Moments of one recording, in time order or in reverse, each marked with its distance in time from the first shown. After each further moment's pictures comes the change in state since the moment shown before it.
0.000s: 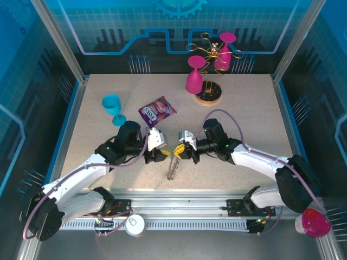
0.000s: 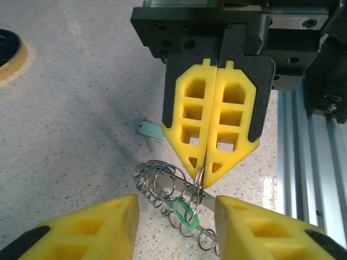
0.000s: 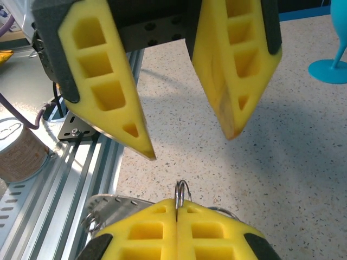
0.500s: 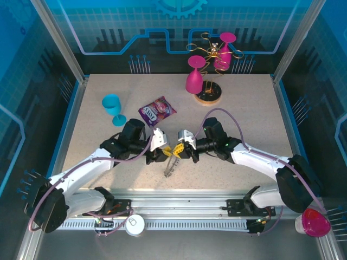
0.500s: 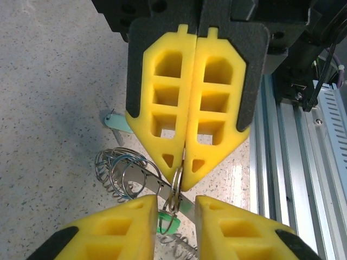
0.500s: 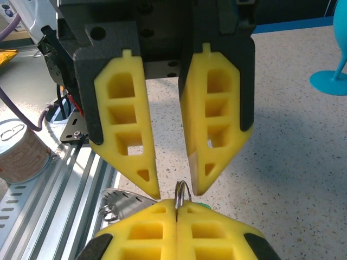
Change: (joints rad) left arm 0.009 0.089 0.034 -0.050 0.103 0.045; right arm 0.008 0.000 0.024 -0.013 -0.007 -0.021
